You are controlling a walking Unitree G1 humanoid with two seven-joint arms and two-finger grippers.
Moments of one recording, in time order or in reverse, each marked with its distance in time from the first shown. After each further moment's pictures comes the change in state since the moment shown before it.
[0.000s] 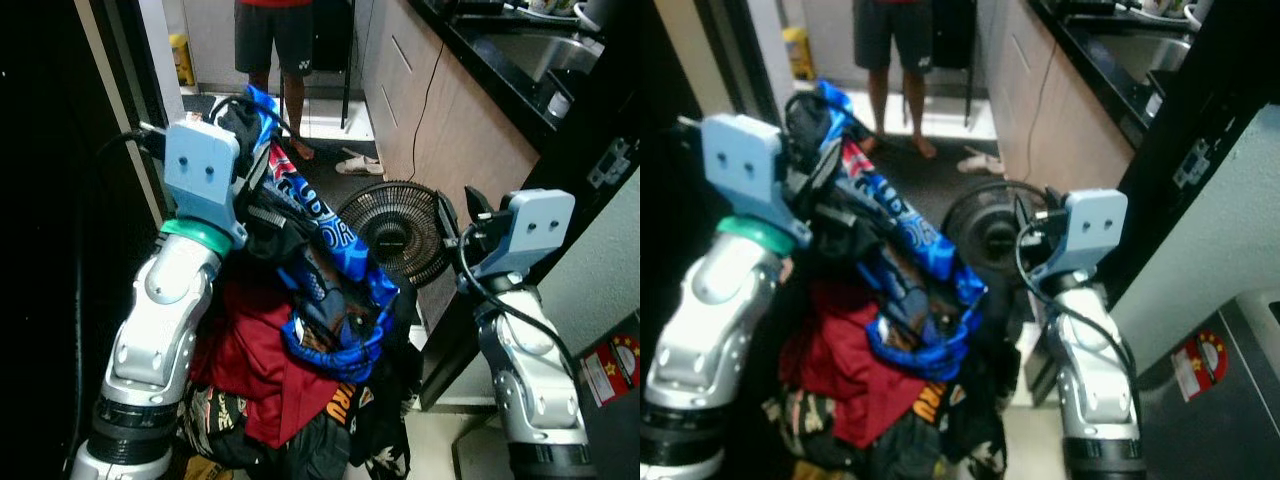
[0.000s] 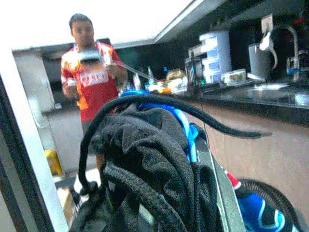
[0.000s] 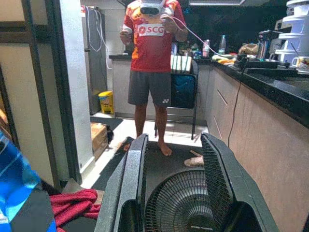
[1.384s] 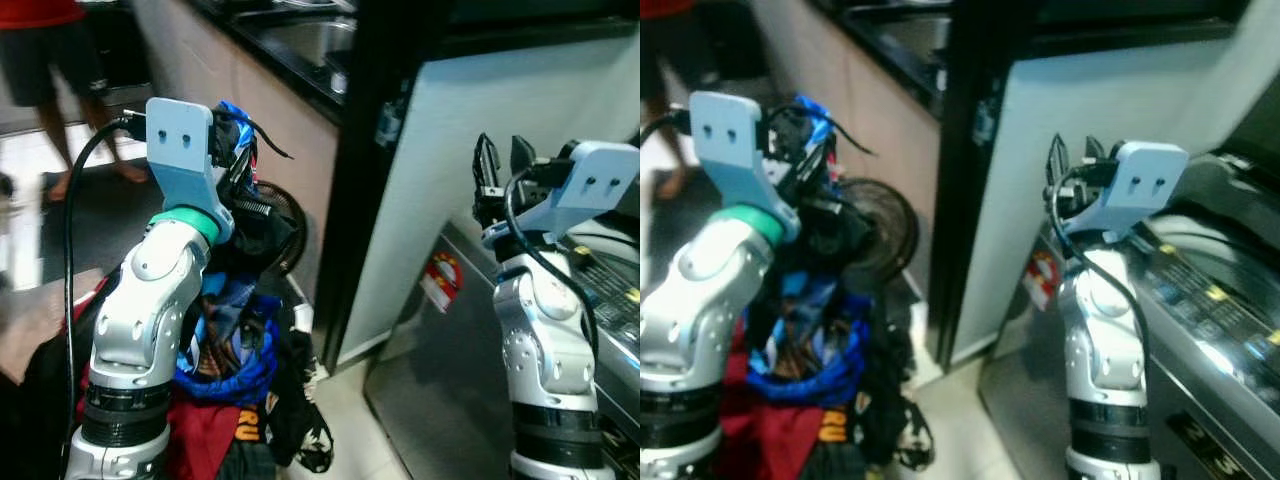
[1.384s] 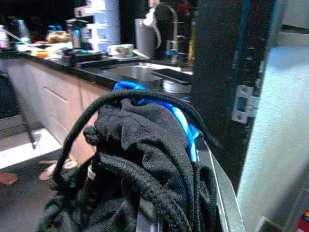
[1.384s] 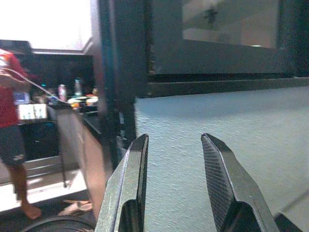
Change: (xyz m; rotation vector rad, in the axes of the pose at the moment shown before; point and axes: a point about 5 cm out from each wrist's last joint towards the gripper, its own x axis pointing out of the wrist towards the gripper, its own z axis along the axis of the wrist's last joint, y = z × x) left arm 0.002 0.016 -0.018 -0.156 0.253 0.073; right arm 0.021 -0.011 0.039 0.071 -0.153 -0.115
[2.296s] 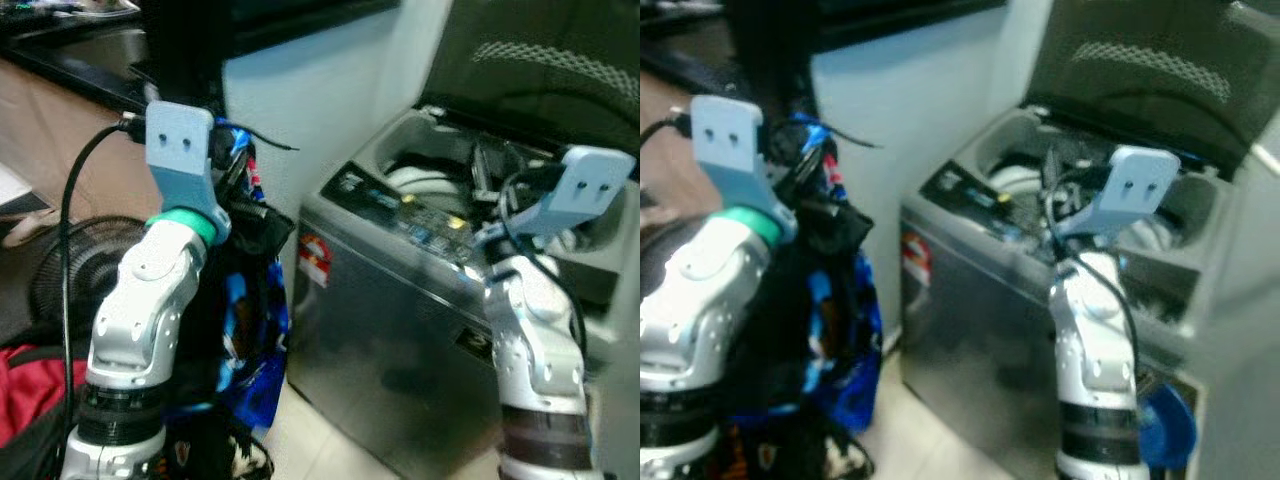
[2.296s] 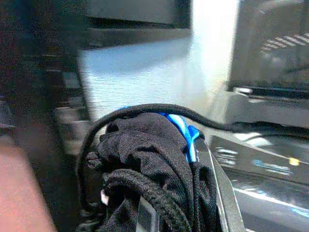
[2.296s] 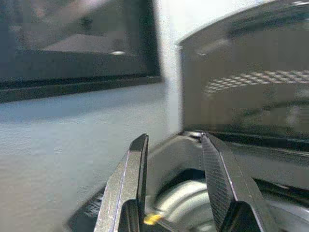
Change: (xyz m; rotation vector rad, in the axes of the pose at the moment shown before) left arm 0.000 0.007 -0.005 0.019 0.016 0.033; right arm -0.002 0.006 -0.006 0.038 0.029 -0.006
